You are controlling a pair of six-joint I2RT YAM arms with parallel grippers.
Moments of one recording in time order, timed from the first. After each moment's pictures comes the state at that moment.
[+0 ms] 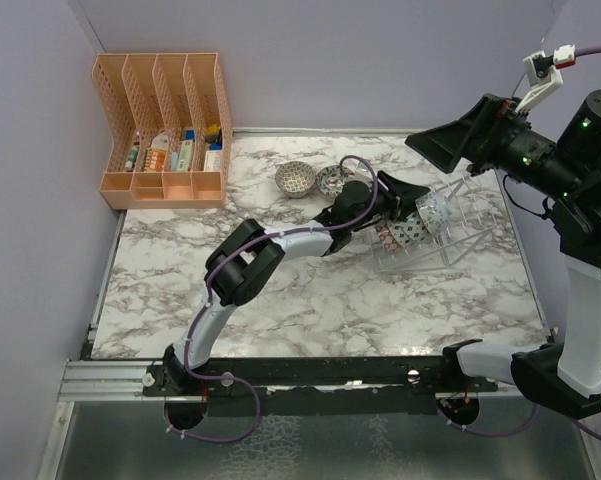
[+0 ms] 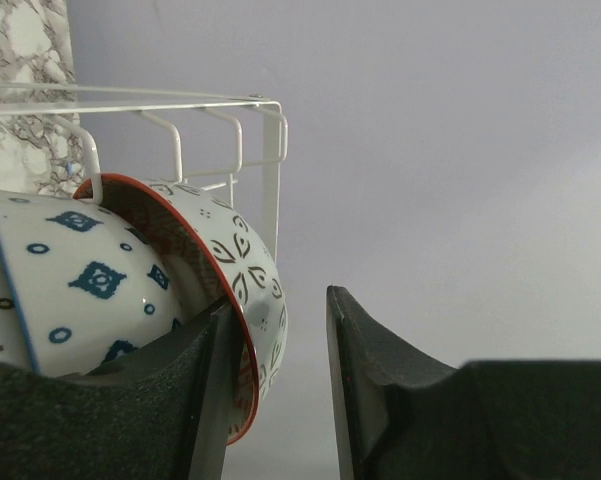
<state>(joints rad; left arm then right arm) -0.87 2.24 1.56 0.75 0.14 -1.68 0.26 1.25 2.13 -0.95 -0.48 0.49</state>
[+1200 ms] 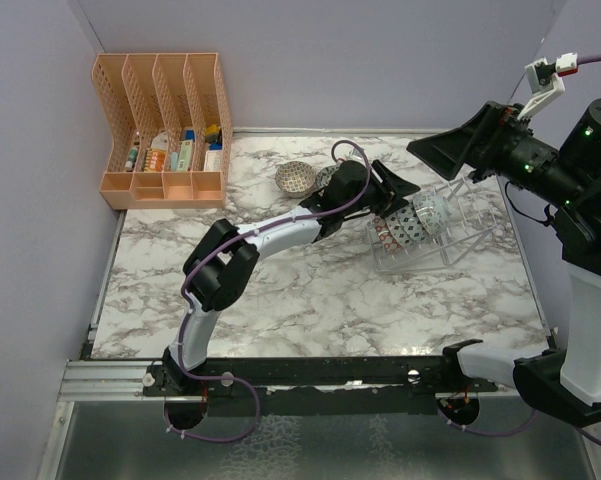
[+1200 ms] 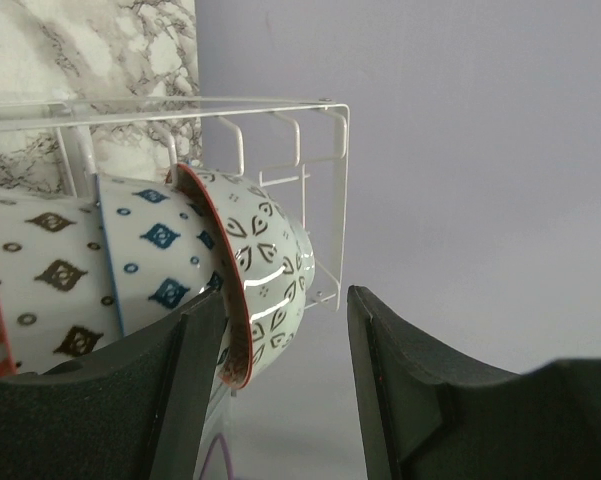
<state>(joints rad) -0.84 2.08 1.59 0.29 0.18 -1.45 0.26 1.21 2.08 -0.94 -0.48 0.49</state>
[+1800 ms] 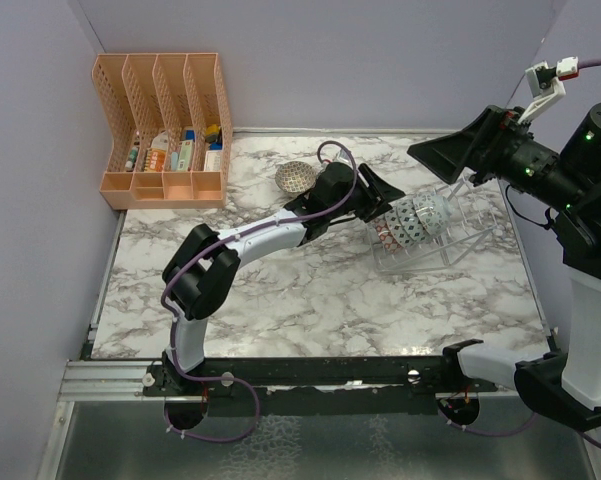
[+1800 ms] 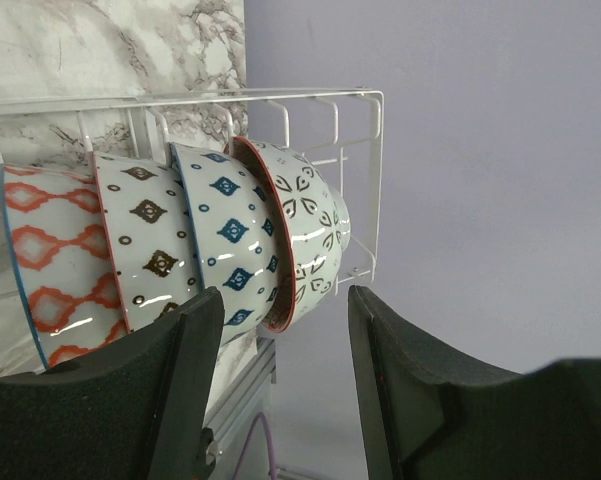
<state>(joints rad) -0.82 1.94 1.45 0.23 0.16 -1.36 0.26 1.19 2.05 -0.93 -0.49 0.49</state>
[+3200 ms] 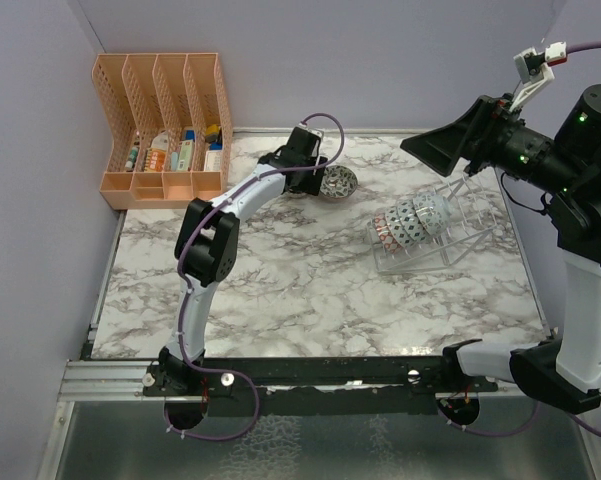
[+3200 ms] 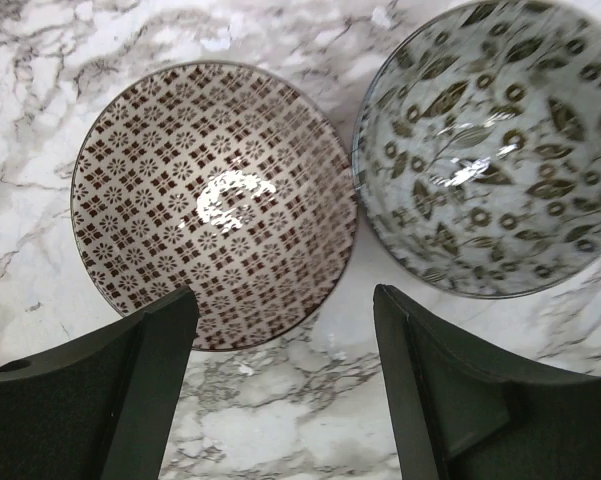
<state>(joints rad) -0.53 2.21 1.91 -0.52 -0.16 -0.17 0.26 1.27 2.14 -0.94 -0.56 0.45</state>
